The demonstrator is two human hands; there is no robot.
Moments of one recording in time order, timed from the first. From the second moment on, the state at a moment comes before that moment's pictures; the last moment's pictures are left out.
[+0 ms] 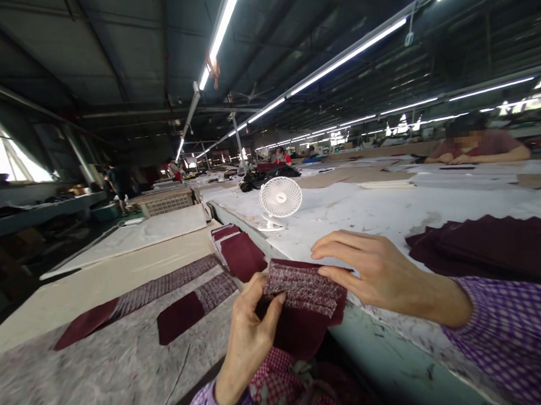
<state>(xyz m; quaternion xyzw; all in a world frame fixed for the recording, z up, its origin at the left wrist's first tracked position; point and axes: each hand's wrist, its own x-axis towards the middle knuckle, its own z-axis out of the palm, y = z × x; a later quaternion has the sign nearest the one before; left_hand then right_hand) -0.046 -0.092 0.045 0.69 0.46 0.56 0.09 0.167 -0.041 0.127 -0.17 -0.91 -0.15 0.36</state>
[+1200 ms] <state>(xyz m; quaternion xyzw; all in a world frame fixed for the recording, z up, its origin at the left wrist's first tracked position) -0.053 -0.123 0.056 0.73 0.49 0.44 0.14 0.145 -0.055 0.126 -0.08 -0.90 -0.34 0.24</state>
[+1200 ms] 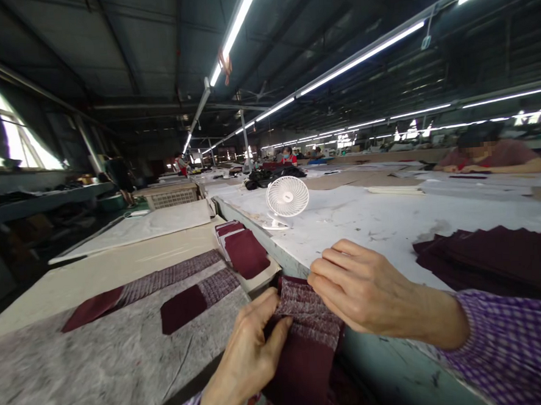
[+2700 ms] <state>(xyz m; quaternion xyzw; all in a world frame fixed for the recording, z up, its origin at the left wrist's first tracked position) -0.065 -0.144 0.061 0.78 0.49 0.37 0.12 0.116 -0.062 0.126 -0.14 -0.92 -0.16 0.32</state>
